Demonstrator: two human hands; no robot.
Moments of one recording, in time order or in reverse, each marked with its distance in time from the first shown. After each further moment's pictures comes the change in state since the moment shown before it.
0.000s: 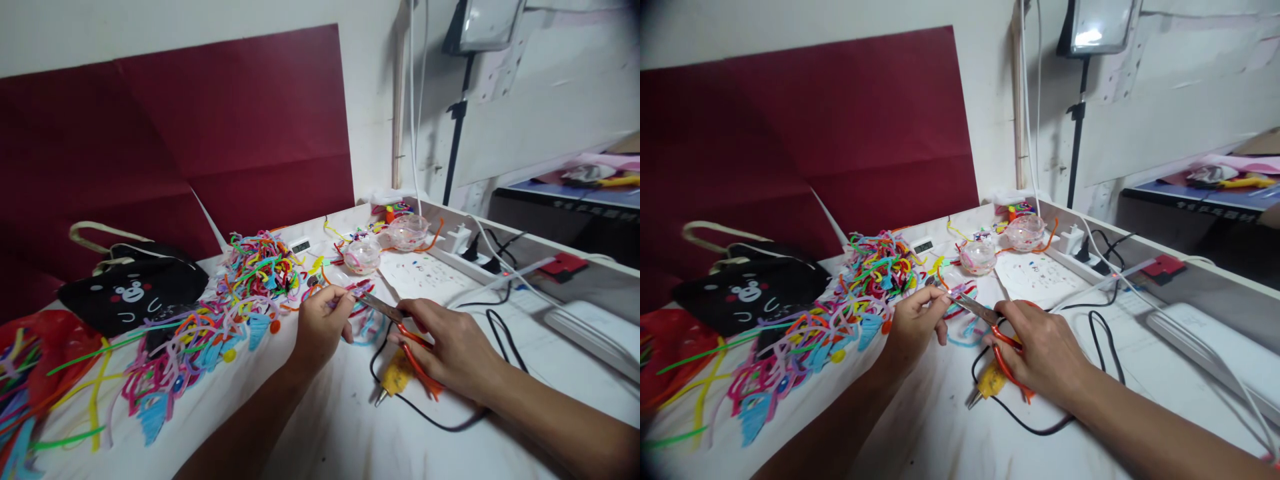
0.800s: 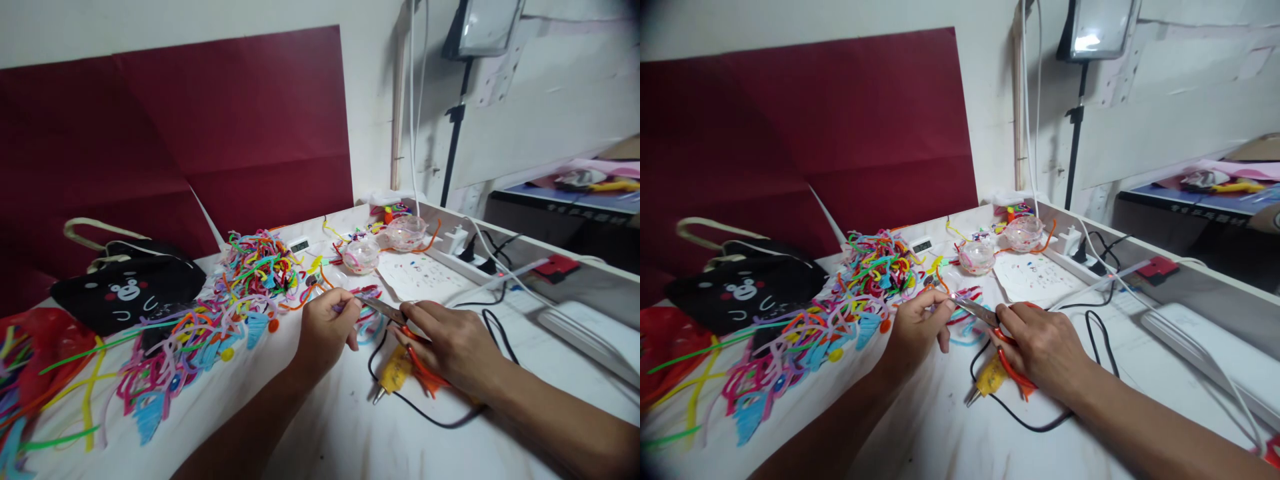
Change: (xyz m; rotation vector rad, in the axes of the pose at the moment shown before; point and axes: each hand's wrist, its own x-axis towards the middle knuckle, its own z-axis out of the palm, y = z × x) left_hand -0.009 0.005 0.004 0.002 -0.081 -0.016; right_hand 0.001 0.005 -0.003 -0.213 0.064 -0.219
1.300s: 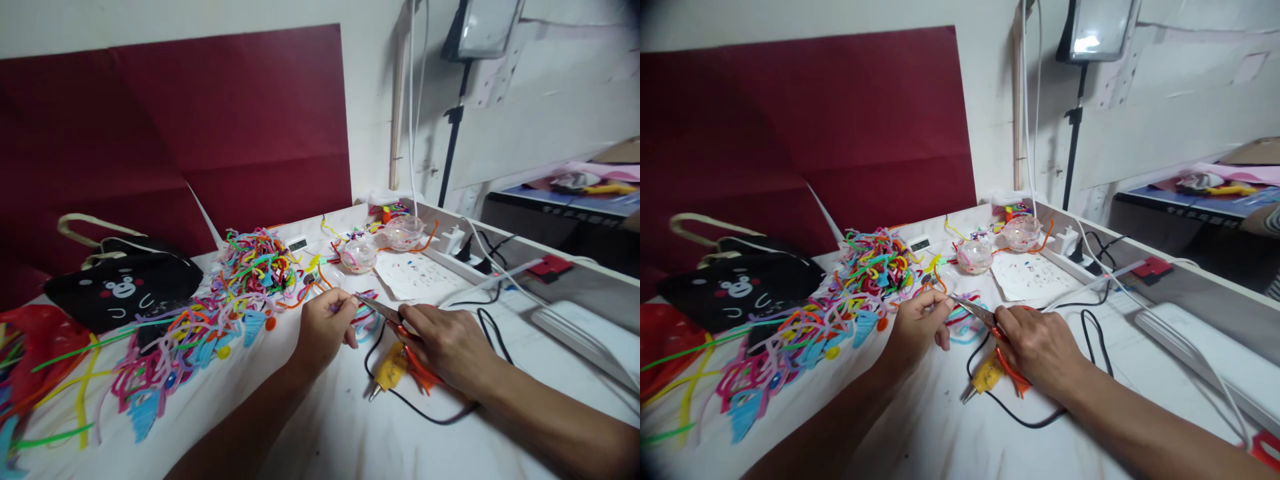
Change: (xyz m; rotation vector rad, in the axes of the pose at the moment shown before) left_hand 0.001 -0.001 0.006 -0.015 0.023 -0.110; right_hand -0.002 0.003 0.002 -0.071 0.016 -0.047
